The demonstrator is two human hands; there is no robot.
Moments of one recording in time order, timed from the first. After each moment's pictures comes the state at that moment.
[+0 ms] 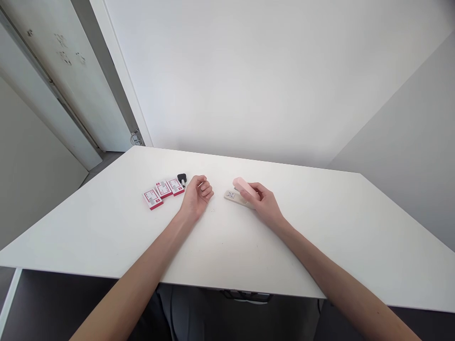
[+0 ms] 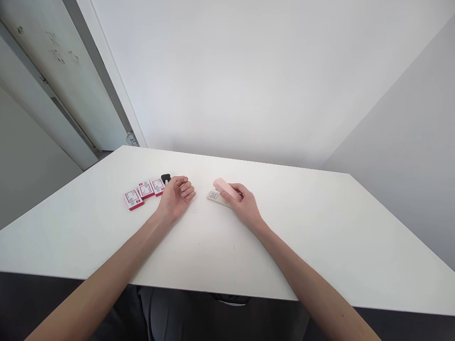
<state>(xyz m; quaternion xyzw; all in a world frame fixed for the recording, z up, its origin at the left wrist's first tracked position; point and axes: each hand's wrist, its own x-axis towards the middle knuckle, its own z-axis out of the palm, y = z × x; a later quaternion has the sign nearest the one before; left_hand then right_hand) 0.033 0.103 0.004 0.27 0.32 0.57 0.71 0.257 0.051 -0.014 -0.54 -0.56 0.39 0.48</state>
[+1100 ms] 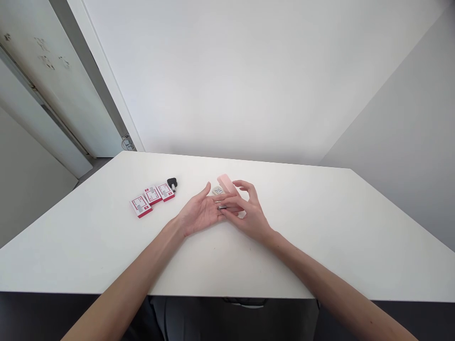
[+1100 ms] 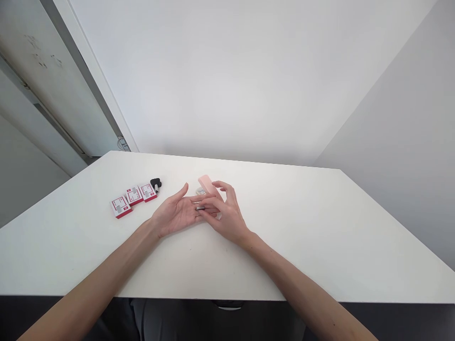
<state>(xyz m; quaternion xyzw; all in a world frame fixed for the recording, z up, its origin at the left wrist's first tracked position) 0.045 0.078 0.016 0.38 0.18 0.26 0.87 0.238 0.036 -0.020 -0.42 -0.76 0.10 0.49</state>
